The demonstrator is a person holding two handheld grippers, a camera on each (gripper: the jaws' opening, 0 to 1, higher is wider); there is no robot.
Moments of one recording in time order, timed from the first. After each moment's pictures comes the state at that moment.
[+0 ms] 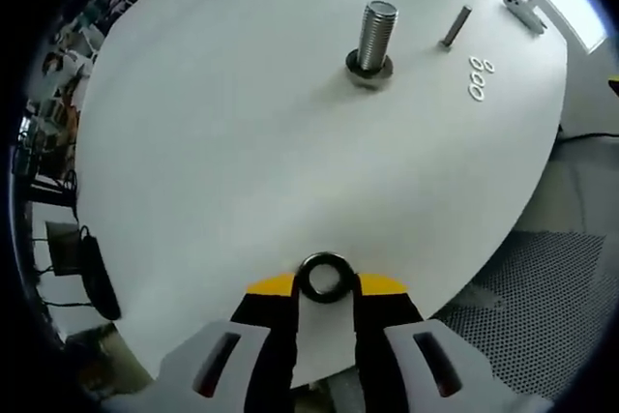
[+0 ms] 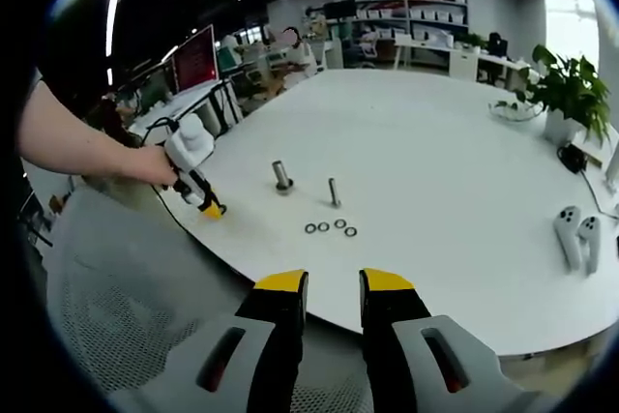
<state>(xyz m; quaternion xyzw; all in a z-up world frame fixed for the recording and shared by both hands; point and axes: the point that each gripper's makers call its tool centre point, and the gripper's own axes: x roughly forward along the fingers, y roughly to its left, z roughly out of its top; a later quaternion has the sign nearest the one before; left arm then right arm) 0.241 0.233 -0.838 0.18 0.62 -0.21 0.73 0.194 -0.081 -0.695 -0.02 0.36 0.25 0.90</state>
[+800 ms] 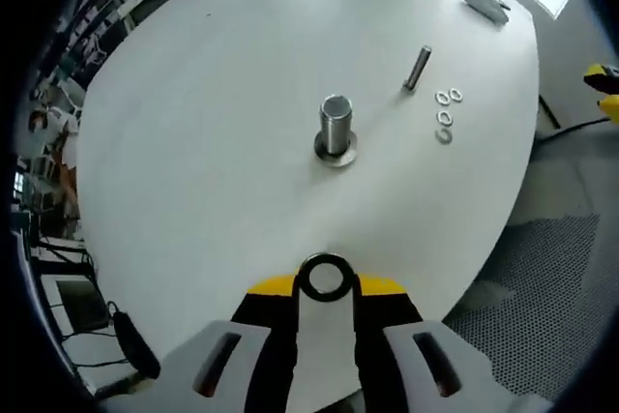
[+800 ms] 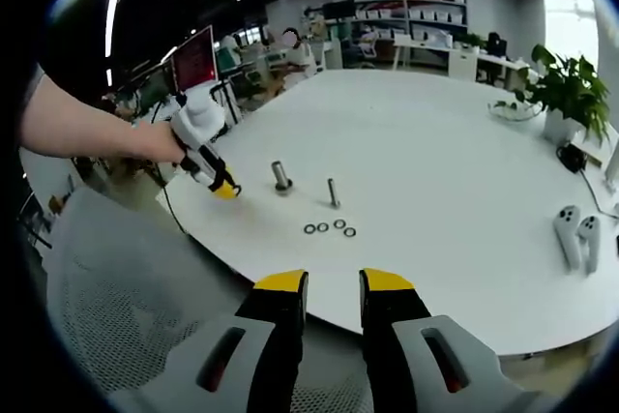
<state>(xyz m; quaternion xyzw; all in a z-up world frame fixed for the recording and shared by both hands) 0.291 0.192 -0.799 0.23 0.57 -0.28 0.74 0.194 -0.082 -0.695 -0.02 0.36 0.25 0.90</state>
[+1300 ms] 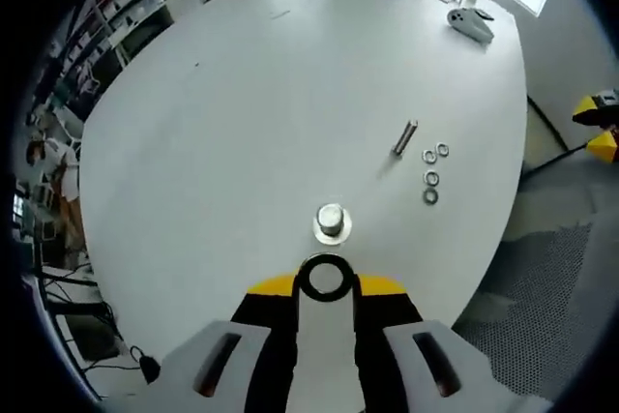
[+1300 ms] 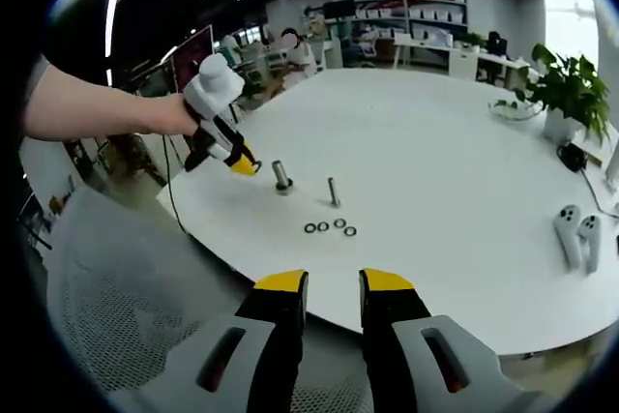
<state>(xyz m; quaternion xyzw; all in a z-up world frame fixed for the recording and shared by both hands) 0.327 0.151 -0.766 0.24 0.52 -0.31 0.75 0.194 -0.081 -0.696 -0.02 0.36 0.25 0.90</state>
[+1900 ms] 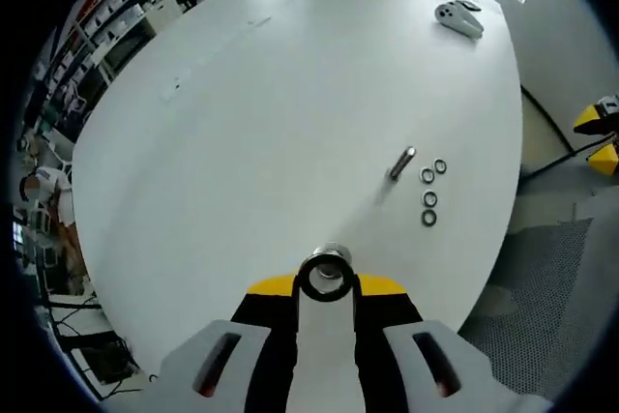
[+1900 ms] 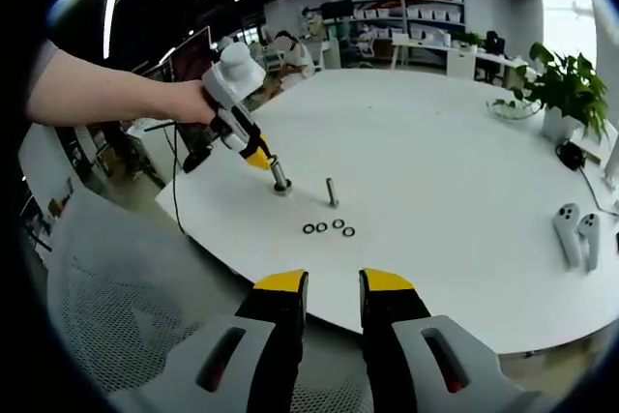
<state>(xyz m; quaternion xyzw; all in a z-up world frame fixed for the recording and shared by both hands) 0.349 0.127 -0.767 0.27 0.53 -0.34 0.73 0.195 -0.083 -0.695 -0.02 0.36 0.24 0.90</state>
